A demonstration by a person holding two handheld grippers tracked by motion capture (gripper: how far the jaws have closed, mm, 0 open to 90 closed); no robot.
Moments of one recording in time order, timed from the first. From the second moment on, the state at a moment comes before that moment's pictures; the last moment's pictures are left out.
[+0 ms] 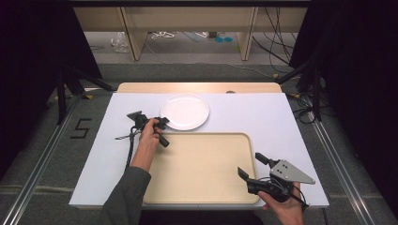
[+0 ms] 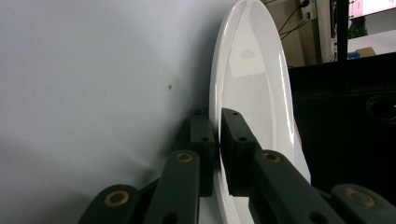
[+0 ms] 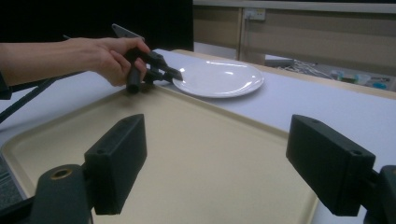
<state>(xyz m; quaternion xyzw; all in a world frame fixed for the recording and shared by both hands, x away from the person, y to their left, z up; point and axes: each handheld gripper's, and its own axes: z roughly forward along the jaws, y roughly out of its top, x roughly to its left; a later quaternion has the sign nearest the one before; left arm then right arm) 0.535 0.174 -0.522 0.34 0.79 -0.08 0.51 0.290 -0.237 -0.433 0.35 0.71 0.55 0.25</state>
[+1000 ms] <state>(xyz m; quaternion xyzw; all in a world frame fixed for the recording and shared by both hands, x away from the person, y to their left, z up) 0.519 0.170 -0.514 0.27 0.77 -0.11 0.57 0.290 -0.237 -0.433 0.36 0.71 0.56 0.24</state>
